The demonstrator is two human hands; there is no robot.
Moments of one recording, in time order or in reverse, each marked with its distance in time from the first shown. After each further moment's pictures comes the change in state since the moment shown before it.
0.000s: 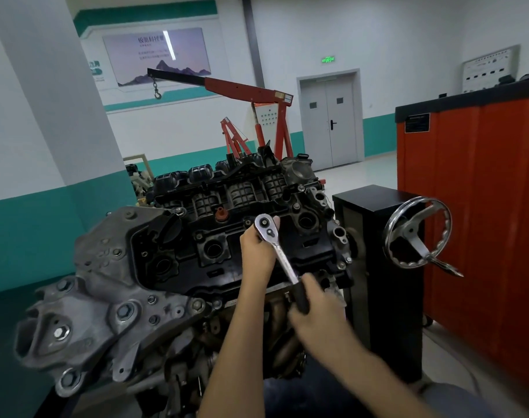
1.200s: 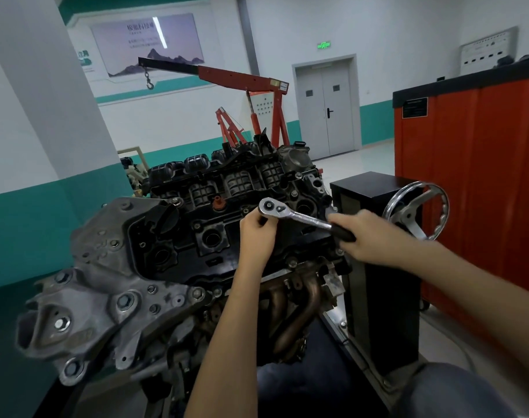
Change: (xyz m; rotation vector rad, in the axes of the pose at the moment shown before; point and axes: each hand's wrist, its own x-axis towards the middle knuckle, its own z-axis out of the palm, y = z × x) left_hand 0.002 0.000 -0.006 0.123 -0.101 0.094; right_hand 0.066 0.009 -0.113 -0.516 -0.191 -0.261
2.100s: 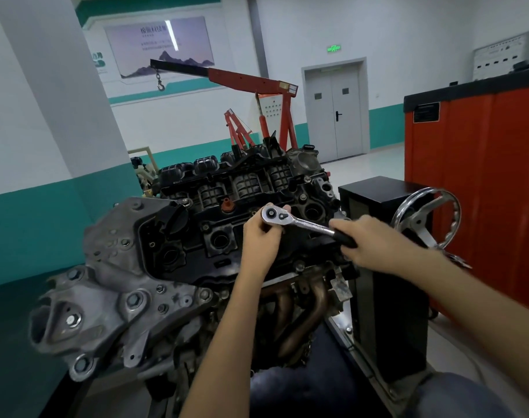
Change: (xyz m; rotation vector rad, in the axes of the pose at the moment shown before) left_hand -0.008 0.004 -0.009 -0.079 -0.034 0.100; right_hand 0.008 -0.003 0.006 -0.085 0.043 -0.034
